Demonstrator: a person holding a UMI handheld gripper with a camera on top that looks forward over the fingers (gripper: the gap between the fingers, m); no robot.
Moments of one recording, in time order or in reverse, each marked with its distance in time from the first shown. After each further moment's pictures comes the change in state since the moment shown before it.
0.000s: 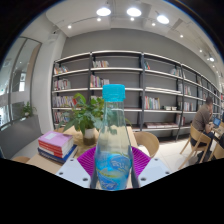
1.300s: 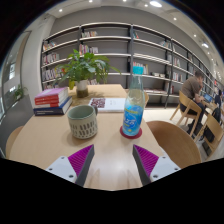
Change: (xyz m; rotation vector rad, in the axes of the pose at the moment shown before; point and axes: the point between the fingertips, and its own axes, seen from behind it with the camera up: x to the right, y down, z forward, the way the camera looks) arm -0.011 0.198 -0.123 -0.339 0.127 0.054
